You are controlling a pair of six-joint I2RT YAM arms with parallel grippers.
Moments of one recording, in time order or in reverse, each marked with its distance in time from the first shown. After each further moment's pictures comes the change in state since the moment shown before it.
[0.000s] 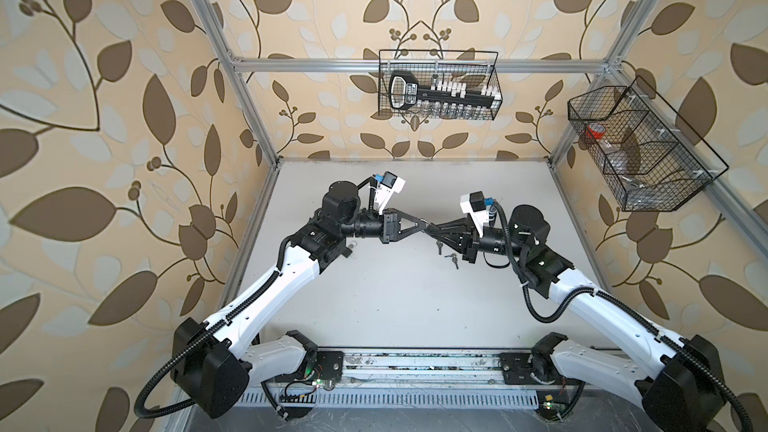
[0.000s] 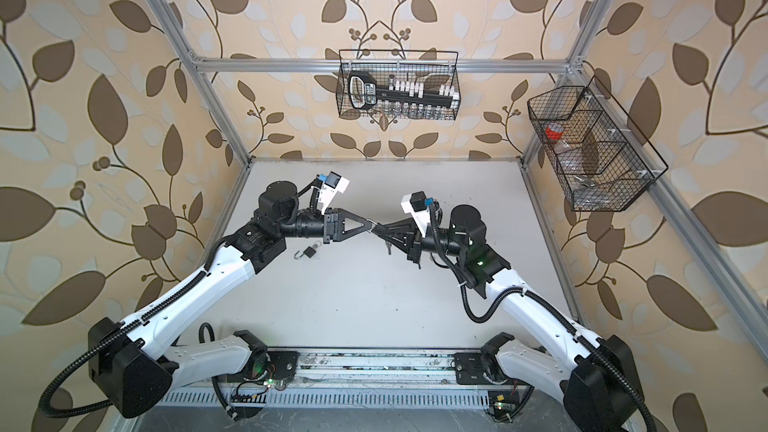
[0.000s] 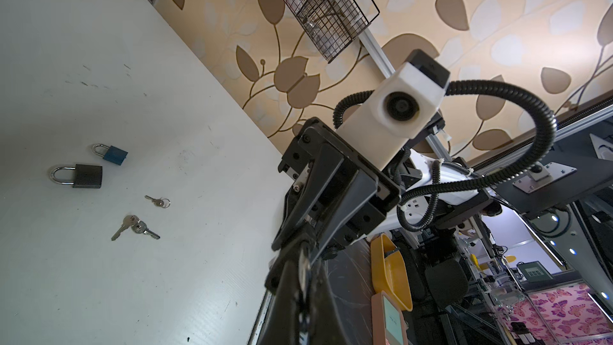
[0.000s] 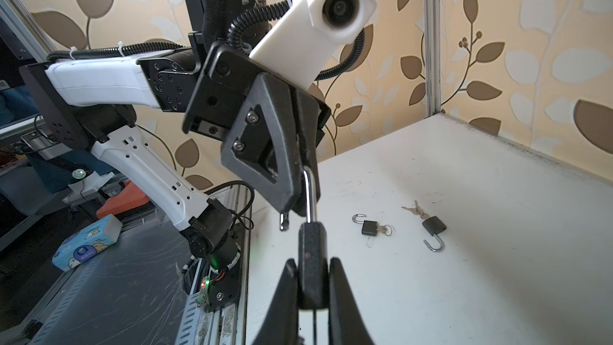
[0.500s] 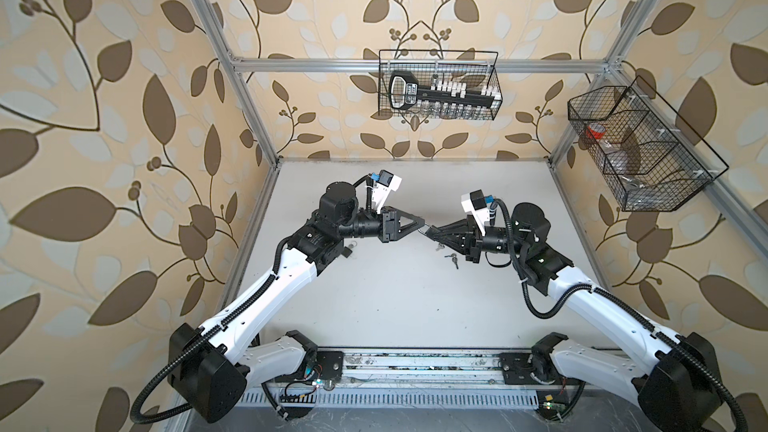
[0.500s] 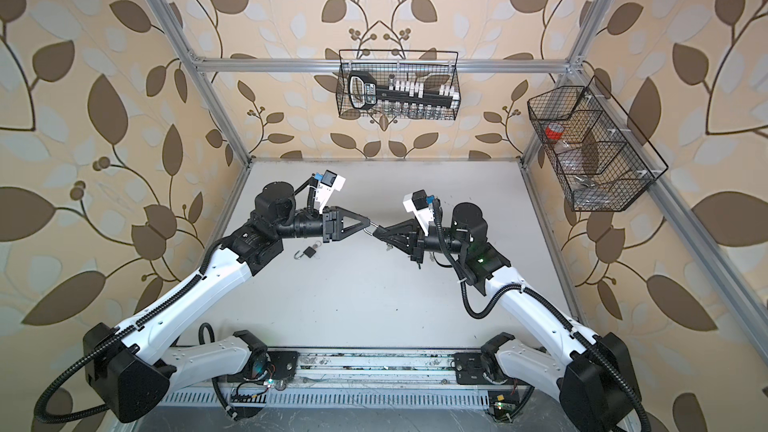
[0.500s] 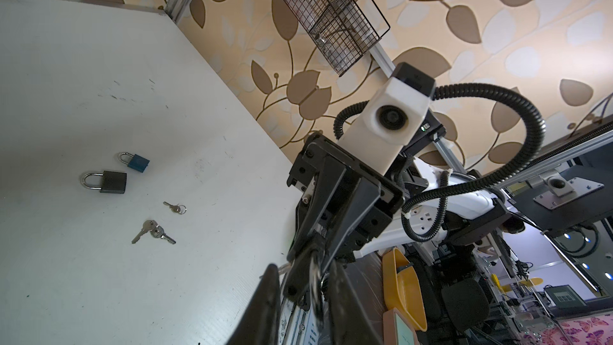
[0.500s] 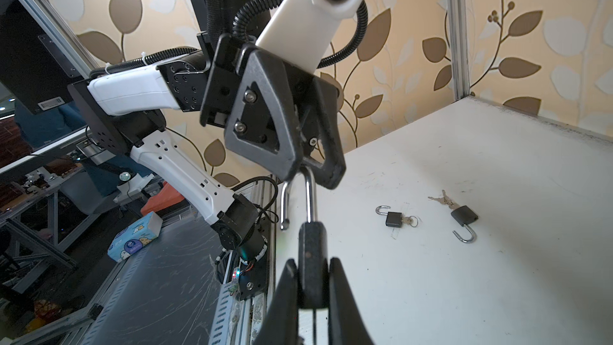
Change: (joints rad) left arm 0.000 -0.027 0.000 -0.013 -0.074 0.006; right arm -0.046 0.013 -0.004 0.013 -0.111 0.084
